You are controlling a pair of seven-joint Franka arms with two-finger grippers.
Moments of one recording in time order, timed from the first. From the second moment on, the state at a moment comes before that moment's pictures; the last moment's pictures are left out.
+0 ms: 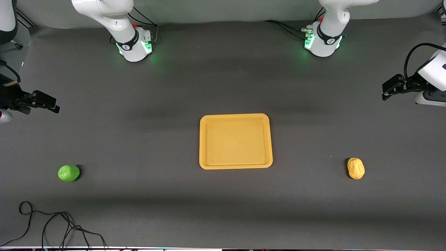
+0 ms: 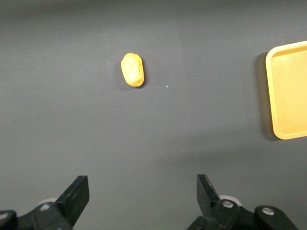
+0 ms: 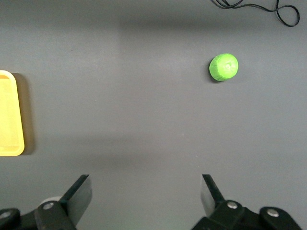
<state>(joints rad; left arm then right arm) 0.03 -0.10 -0.03 -1.80 0.01 1.72 0.16 -0.01 0.03 -0.05 -1.60 0.00 1.61 -0.05</state>
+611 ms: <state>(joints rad) 0.03 -0.10 -0.02 -1.80 0.01 1.72 0.16 -0.01 0.03 -0.05 -1.60 0.00 1.61 -0.07</state>
